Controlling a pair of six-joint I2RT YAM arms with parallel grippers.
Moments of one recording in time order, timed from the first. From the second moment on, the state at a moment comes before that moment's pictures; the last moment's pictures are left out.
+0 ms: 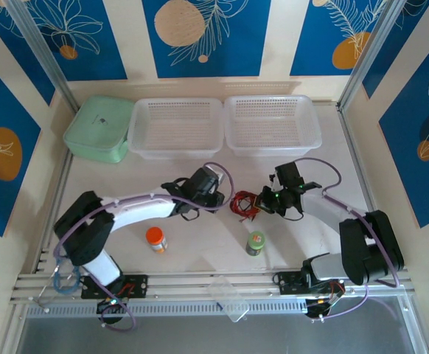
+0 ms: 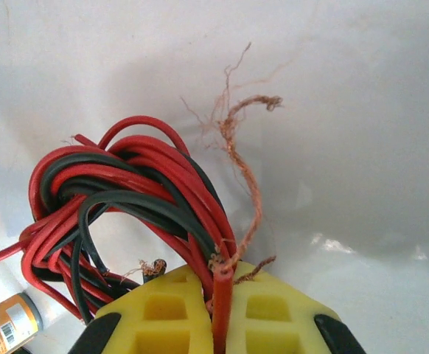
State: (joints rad) left arm -0.89 1.61 0.98 -0.26 -0.06 -0.38; right arm 0.30 1.34 0.62 -0.41 -0.42 0.69
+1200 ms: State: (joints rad) left arm -0.93 1.89 1.24 -0.37 0.14 0.00; right arm 0.36 1.44 0.74 -0.53 -0.36 0.61
